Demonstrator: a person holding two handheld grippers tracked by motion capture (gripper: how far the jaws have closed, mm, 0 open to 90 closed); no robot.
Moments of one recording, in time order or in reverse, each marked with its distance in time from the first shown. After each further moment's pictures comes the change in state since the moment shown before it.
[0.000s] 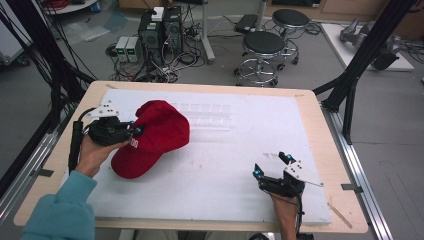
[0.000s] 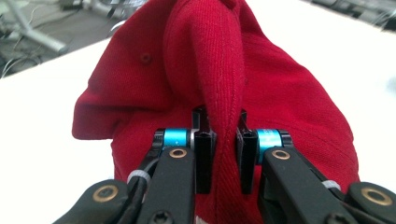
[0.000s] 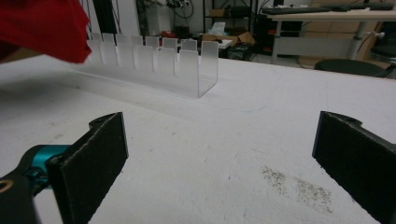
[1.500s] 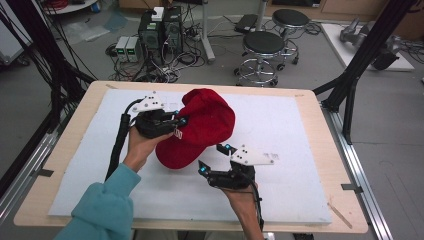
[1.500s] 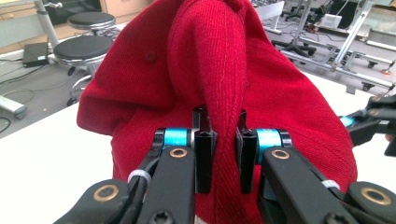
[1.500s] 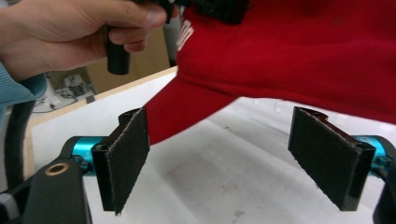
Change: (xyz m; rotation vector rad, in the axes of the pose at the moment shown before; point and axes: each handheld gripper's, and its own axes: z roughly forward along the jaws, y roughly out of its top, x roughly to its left) left arm -0.066 0.054 0.076 -0.153 -0.108 0.058; right arm 0.117 0.070 0.051 0.043 0.408 0.034
